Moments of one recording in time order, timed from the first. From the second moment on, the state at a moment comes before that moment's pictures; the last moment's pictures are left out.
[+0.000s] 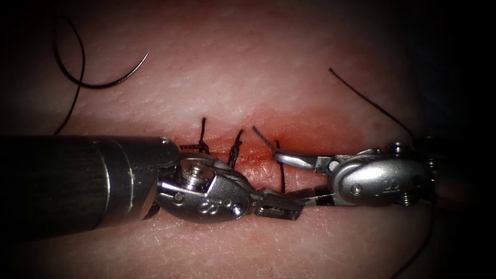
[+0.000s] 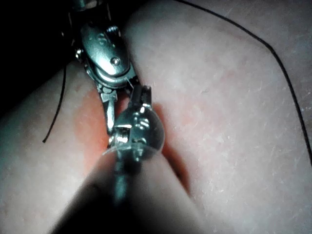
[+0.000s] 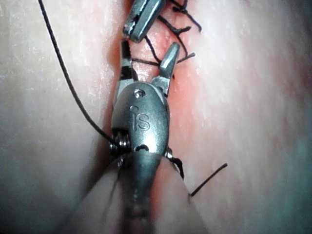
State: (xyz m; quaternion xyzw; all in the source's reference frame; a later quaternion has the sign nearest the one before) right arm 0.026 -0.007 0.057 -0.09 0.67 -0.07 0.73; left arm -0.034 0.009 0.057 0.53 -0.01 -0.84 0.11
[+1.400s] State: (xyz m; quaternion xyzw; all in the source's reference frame) right arm 0.030 -0.007 0.057 -0.11 0.68 -0.07 0.73; left arm -0.034 0.009 0.057 0.53 -0.02 -0.84 0.11
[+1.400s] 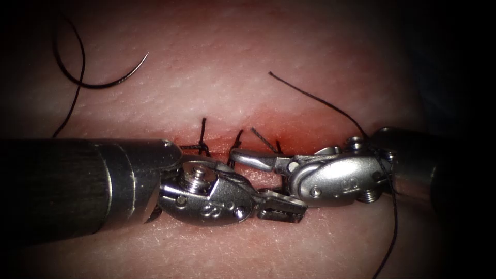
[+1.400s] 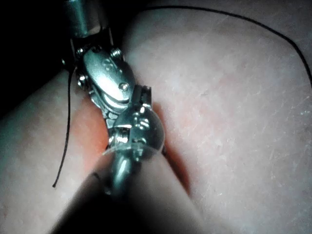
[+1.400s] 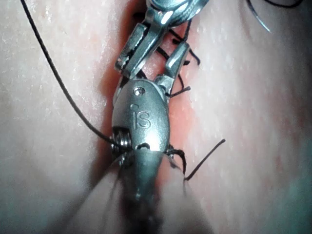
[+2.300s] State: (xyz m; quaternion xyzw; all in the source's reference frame) right arm 0.030 -0.007 0.057 -0.10 0.68 -0.06 0.73; left arm -0.034 0.009 0.057 0.53 -0.02 -0.84 0.11
